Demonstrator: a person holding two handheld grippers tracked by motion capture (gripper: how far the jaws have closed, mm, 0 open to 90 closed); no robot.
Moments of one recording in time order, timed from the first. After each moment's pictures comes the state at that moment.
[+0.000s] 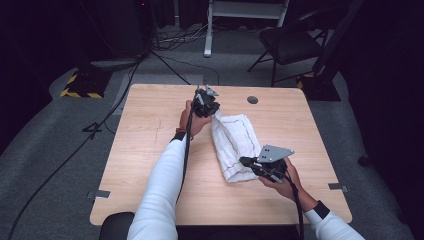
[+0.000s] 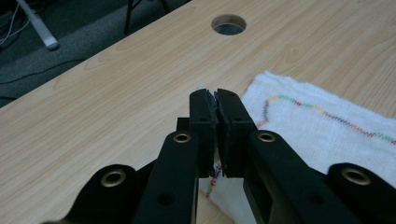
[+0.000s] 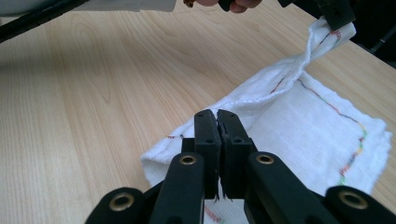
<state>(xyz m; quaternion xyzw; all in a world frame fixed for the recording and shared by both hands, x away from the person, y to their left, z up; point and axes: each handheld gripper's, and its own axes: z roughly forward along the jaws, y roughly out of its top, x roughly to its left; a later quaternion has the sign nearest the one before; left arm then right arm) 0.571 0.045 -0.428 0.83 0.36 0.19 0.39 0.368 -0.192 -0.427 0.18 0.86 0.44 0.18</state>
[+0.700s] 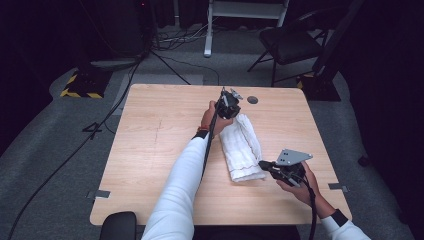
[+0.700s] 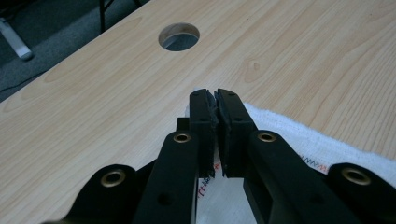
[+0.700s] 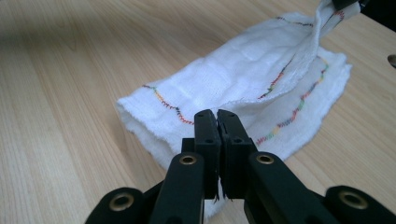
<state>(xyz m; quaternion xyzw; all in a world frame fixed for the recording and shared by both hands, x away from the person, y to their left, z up) 0.582 -0.028 -0.441 0.85 0.32 0.18 0.37 0.364 -0.245 -0.444 0.23 0.87 0.40 0.18</state>
